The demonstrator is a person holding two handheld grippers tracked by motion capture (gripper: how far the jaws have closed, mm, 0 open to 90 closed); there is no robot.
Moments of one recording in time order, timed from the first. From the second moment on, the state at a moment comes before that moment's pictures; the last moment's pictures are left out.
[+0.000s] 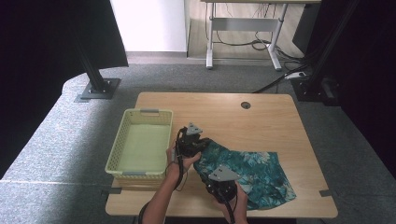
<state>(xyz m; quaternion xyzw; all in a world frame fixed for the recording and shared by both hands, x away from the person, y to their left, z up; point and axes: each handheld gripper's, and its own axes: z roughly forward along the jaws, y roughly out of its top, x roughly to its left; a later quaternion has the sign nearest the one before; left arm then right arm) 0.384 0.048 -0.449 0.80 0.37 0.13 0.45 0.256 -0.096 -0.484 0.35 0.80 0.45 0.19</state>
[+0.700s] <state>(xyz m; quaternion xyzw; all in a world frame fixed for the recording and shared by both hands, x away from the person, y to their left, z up) 0.387 0.052 -0.431 0.80 0.36 0.13 0.45 0.255 -0.087 -0.473 0.35 0.79 0.47 0.17</state>
